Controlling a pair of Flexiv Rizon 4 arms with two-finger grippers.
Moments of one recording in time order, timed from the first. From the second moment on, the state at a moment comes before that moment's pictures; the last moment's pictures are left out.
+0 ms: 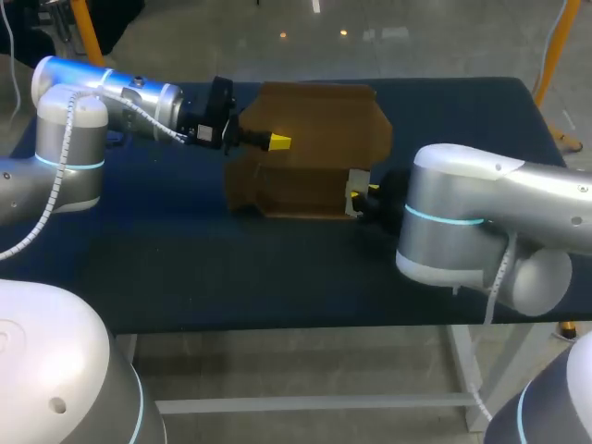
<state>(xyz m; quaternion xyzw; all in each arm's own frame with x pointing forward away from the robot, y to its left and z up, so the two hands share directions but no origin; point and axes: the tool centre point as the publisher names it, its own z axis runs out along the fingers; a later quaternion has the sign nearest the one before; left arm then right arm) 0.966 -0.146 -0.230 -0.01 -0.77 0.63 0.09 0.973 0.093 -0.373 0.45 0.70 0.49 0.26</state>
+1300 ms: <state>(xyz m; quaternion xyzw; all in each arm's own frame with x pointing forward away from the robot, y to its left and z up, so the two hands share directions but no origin) 0.972 -0.141 -0.225 -0.04 -0.79 0.61 0.04 0.979 0.092 -0.366 0.54 0.65 0.42 0.32</state>
